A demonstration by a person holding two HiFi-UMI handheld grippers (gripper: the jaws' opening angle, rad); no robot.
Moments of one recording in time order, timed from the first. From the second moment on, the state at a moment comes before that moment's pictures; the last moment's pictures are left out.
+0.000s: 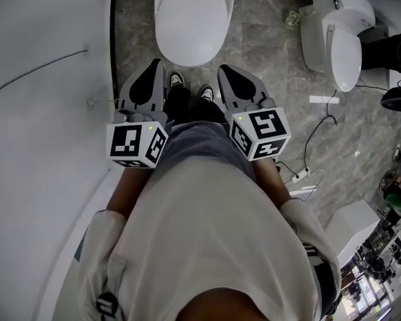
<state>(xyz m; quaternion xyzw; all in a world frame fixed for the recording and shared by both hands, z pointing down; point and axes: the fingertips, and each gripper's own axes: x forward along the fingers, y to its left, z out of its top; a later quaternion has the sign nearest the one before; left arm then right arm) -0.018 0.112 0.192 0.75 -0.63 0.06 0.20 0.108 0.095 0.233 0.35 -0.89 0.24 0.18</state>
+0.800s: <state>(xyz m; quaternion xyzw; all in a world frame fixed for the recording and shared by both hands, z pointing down) -0.136 0.024 0.298 0.75 -0.57 0.07 0.32 -0.015 0.032 0.246 0.38 -0.87 0.26 0.20</state>
